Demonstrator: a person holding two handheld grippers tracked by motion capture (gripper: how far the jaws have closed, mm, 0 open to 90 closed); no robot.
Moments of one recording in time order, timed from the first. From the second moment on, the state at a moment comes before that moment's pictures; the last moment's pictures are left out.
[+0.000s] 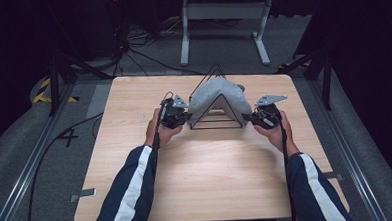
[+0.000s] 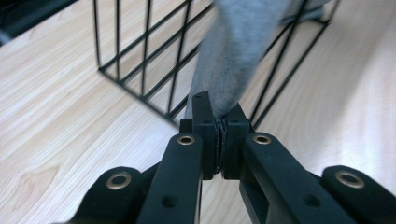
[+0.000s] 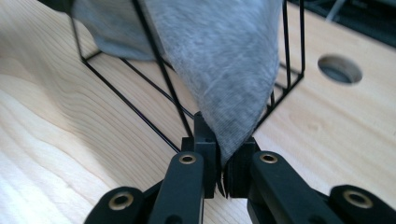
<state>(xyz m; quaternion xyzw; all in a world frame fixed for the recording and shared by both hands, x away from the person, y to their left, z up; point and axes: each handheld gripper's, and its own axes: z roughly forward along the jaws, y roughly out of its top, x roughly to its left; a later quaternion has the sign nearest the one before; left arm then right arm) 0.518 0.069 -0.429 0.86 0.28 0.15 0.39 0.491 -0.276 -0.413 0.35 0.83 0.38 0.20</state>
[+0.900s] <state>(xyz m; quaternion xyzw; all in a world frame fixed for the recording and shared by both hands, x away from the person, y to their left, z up) 0.479 0.125 -0.412 0.88 0.25 0.18 0.35 0.464 -0.300 -0.397 0.36 0.84 0.36 0.21</state>
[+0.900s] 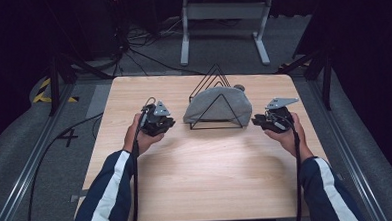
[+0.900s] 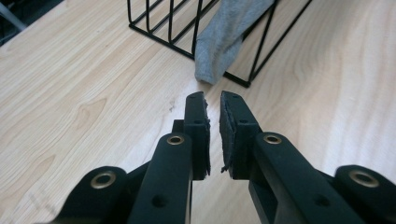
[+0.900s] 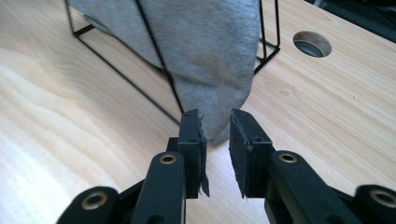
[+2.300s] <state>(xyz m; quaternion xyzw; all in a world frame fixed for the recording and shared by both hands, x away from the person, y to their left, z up) 0.357 0.222 -0.481 0.87 0.29 0.12 0.37 0.332 -0.374 -0.468 0.39 0.82 0.36 0.19</state>
